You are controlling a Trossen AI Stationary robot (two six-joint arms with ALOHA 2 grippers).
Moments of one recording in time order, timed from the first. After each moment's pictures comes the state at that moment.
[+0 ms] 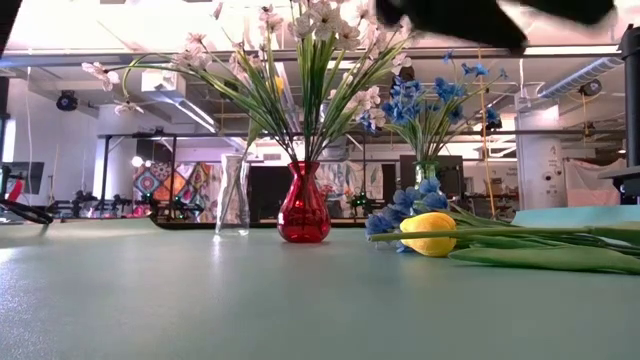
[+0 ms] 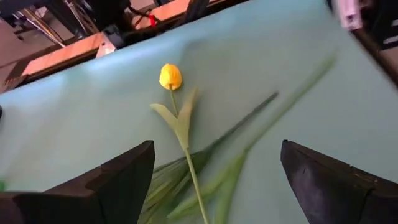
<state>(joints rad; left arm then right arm) -0.45 2.21 1.80 -0.24 -0.50 0.02 0.83 1.16 0.99 -0.63 0.19 0.86</state>
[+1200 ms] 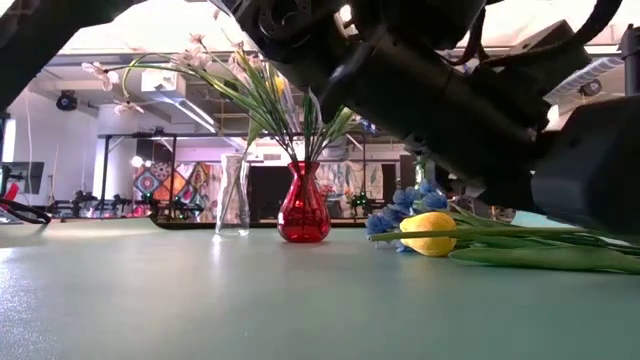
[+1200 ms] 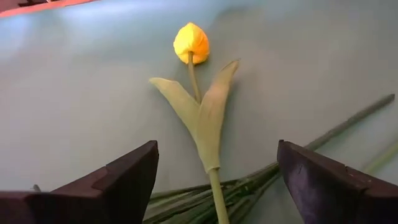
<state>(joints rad) -0.30 2.49 1.80 0.18 -0.41 -0.05 0.85 1.16 0.99 -0.58 0.34 0.81</state>
